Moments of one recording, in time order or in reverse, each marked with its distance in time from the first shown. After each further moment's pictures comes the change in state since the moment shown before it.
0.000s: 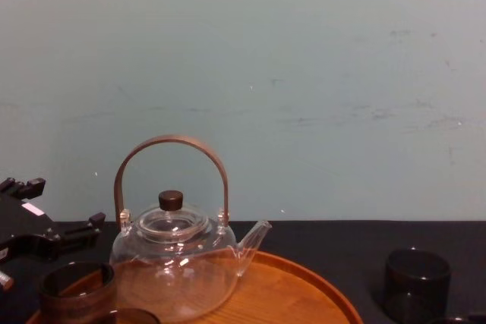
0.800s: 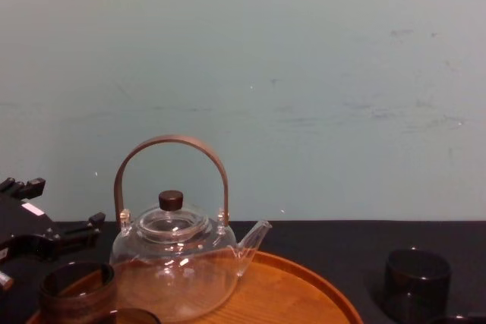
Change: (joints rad) left arm 0.000 0.000 0.000 0.000 0.000 0.000 0.000; right arm 0.000 0.001 0.000 0.000 0.000 -0.001 -0.001
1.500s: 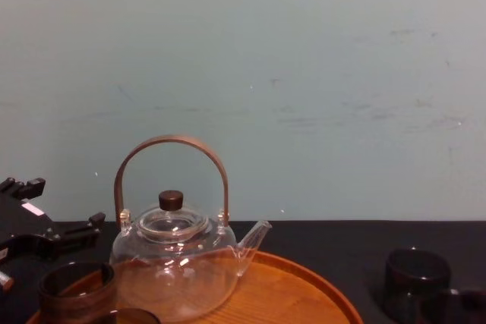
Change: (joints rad) left arm 0.000 0.000 0.000 0.000 0.000 0.000 0.000; right arm 0.022 0.006 0.006 -0.009 0.020 -0.021 0.035
